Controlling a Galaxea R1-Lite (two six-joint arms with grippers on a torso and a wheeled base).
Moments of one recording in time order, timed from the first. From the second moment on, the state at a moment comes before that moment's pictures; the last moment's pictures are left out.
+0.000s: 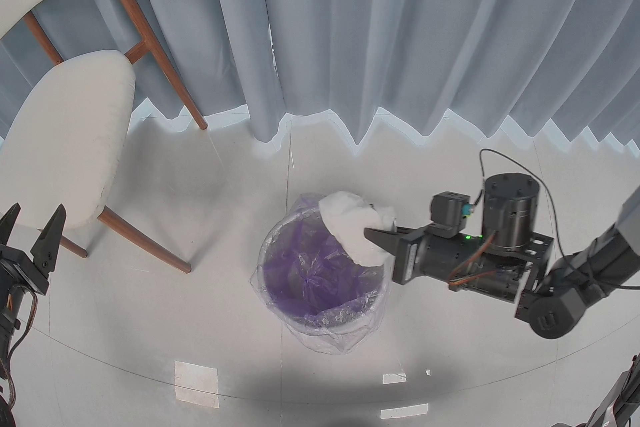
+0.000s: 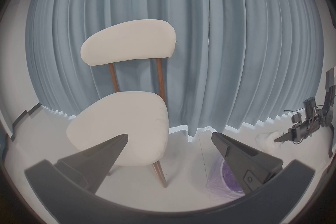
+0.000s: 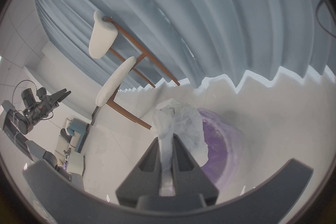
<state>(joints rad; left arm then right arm) 0.02 0.93 -0.13 -0.96 0.01 0.00 0.65 1.88 -0.71 -0.92 0.17 0.24</state>
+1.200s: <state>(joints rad) 0.04 0.89 -0.07 -0.96 0.00 0.01 0.61 2.45 -1.12 -0.95 0.14 0.20</state>
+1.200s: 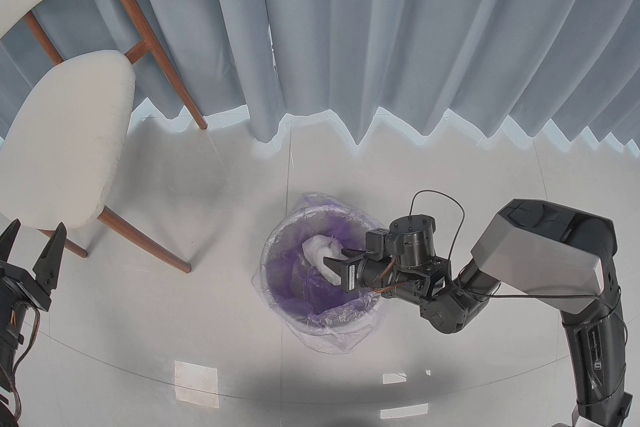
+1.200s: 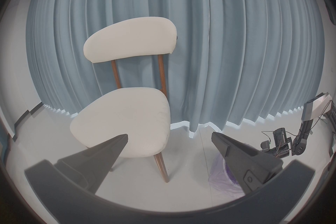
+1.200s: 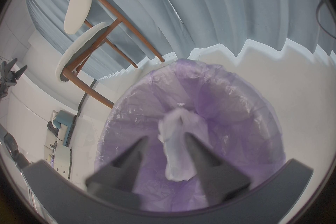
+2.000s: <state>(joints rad) 0.03 0.79 -0.03 -0.88 0.00 0.00 0.40 1.78 -0.73 -0.96 0.14 0.17</state>
